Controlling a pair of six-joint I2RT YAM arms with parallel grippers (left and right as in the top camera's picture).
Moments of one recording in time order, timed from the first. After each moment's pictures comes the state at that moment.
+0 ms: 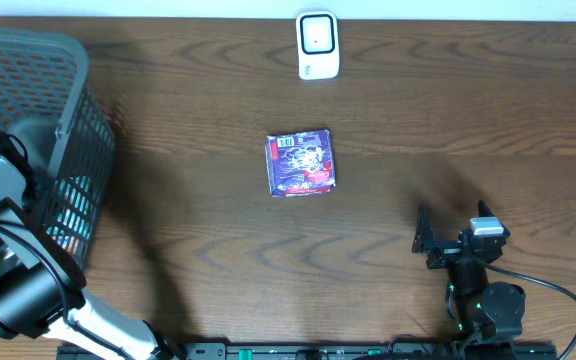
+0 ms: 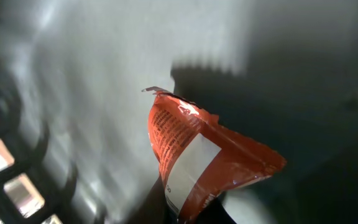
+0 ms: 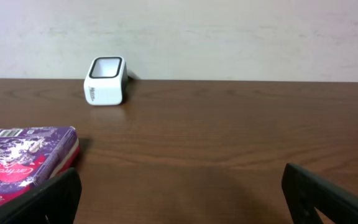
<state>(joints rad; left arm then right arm) 0.66 1.91 1.26 -0.87 -0.41 -0.11 0.08 0.01 0.01 -0.07 -0.01 0.03</state>
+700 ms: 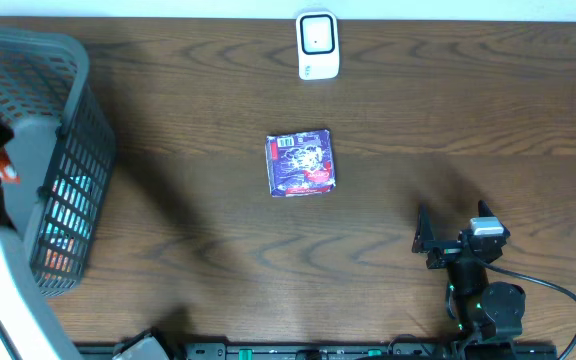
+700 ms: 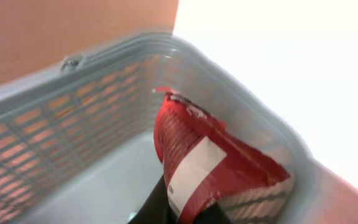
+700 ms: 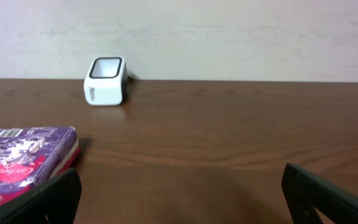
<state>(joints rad) 0.59 1.20 1.45 -0.68 0.07 -0.26 0.08 0.01 0.01 -0.07 -0.01 0.03</state>
